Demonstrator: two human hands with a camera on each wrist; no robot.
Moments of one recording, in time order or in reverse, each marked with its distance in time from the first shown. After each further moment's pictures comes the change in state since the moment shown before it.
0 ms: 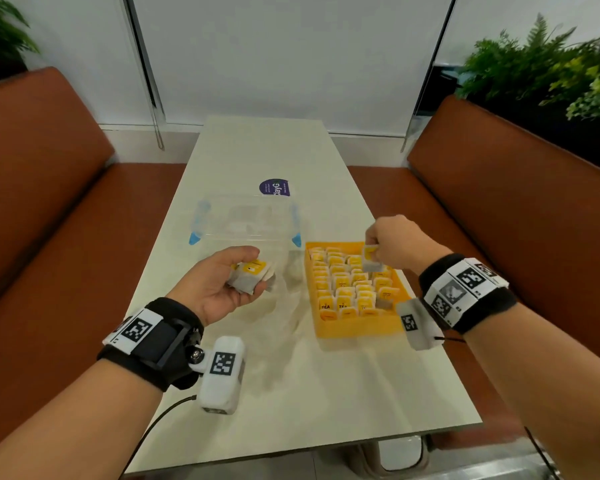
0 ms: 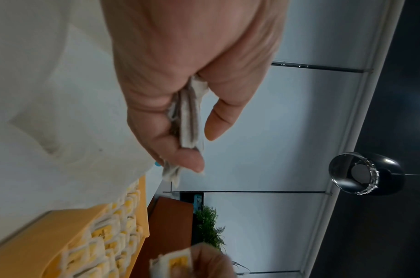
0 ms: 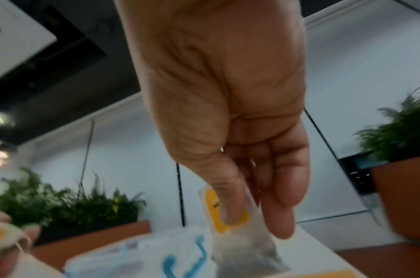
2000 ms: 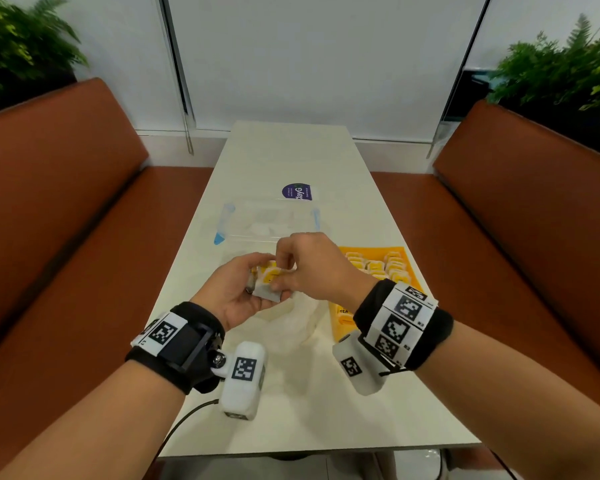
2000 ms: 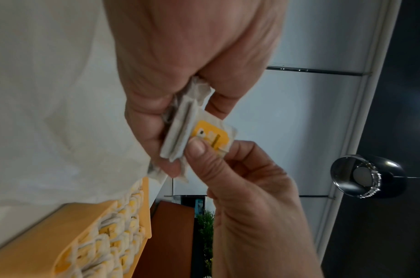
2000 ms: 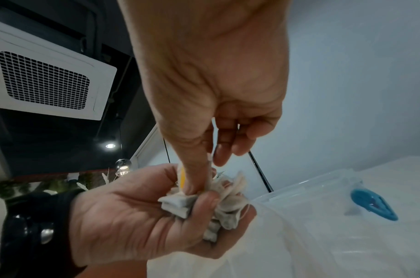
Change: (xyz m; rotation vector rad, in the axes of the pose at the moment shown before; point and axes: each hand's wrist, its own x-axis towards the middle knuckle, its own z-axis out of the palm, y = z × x) left_hand -0.003 -0.007 -0.005 -0.030 -0.067 -0.010; right_hand -0.027 -0.131 0.014 0.427 0.115 -0.482
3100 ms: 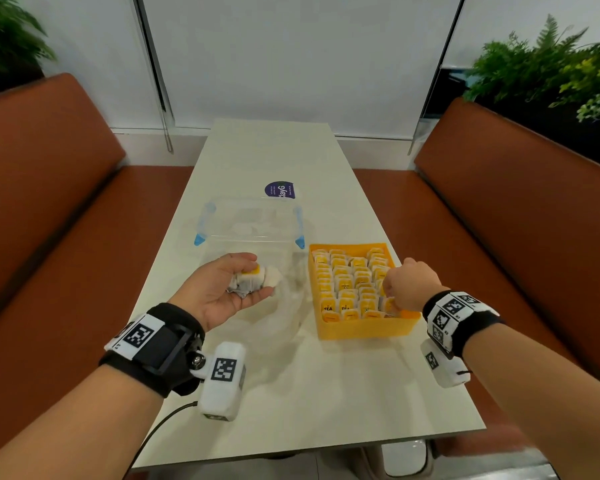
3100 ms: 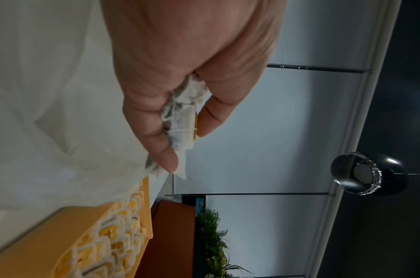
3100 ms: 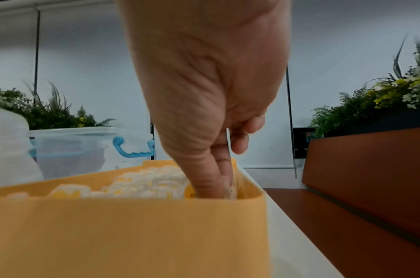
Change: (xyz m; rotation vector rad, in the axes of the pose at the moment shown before) left_hand 0.011 -0.004 -0.003 -0.002 0.079 0.052; right_hand -0.063 0.171 -0.015 -0.694 -0.353 0.568
